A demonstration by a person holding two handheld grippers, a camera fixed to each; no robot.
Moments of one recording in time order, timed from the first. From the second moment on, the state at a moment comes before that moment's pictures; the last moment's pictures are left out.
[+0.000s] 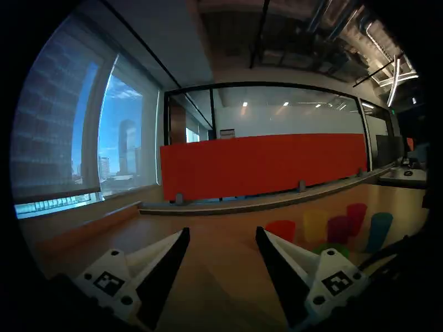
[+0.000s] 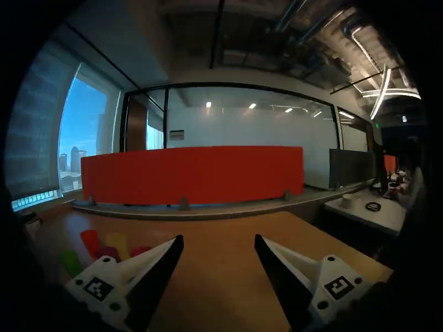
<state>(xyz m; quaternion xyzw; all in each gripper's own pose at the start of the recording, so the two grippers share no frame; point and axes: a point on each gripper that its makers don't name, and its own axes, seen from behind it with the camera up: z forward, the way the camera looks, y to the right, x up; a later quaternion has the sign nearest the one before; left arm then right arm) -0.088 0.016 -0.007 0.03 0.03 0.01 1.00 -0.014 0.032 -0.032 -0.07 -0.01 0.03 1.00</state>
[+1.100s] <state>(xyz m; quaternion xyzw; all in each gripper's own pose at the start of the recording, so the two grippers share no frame) -0.114 0.001 -0.002 0.02 0.01 -0.03 1.00 -0.019 0.025 -0.031 -0.07 -0.02 0.02 1.00</state>
